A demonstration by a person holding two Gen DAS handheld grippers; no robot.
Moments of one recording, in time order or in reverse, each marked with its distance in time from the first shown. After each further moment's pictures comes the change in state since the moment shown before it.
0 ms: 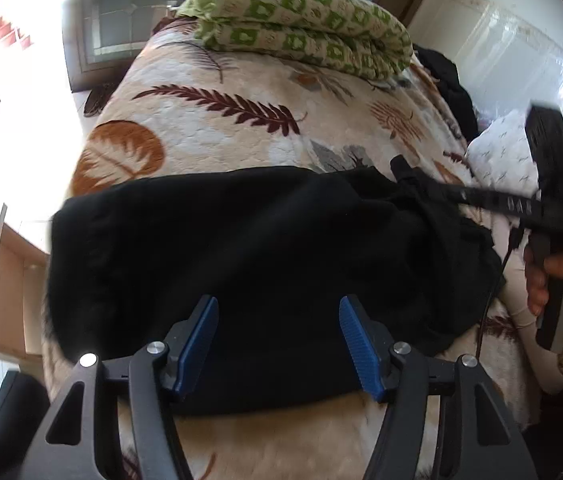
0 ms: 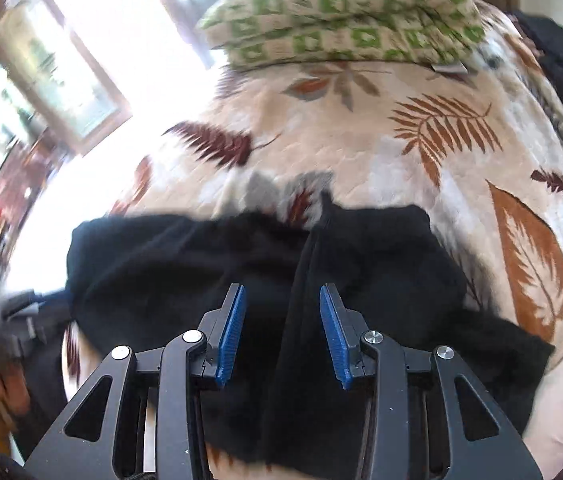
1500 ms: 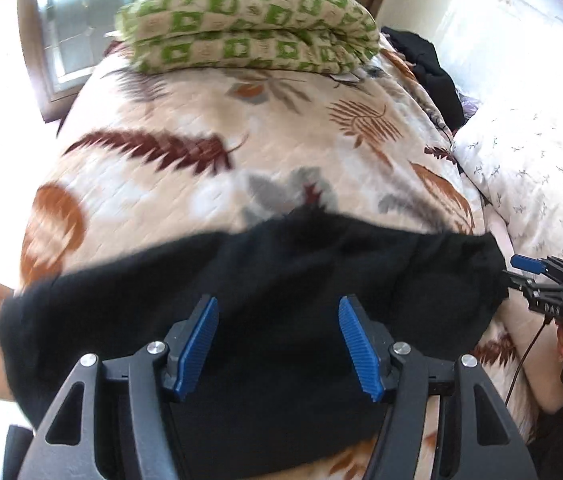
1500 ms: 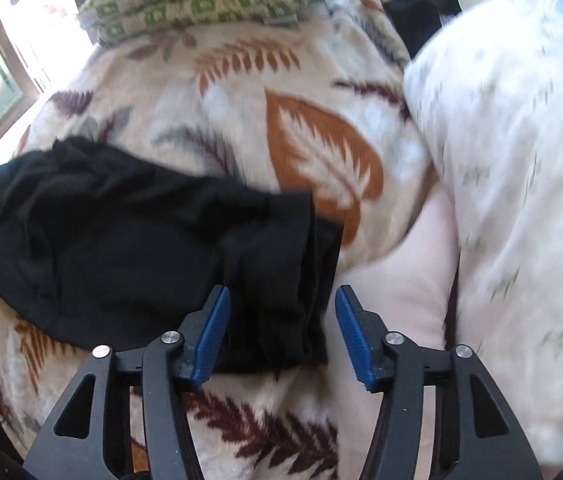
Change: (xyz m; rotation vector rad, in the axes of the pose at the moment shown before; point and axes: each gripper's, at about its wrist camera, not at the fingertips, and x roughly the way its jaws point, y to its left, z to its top) left arm 0.032 -0.075 0.059 0.102 0.028 -0.016; right arm -0.073 -0.122 -0.083 -0.005 0.047 -0.342
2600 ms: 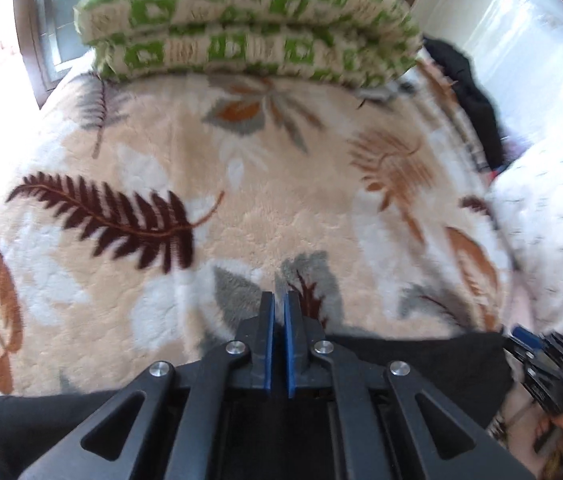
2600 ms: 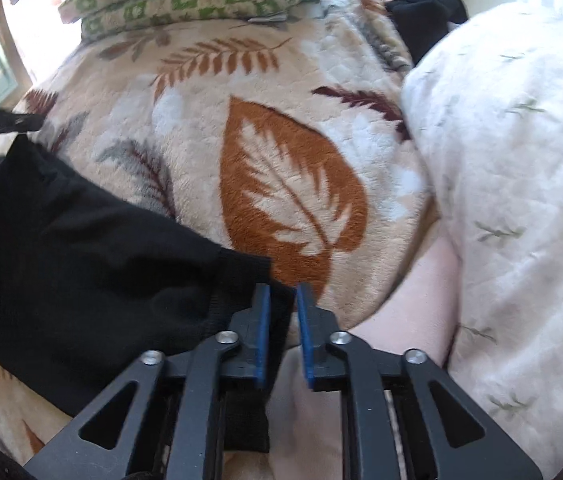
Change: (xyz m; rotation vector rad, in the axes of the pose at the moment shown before) left arm 0.053 -0.005 0.085 -0.083 0.001 -0.009; right arm 0.041 -0.036 0.014 -0.020 -0.034 -0.064
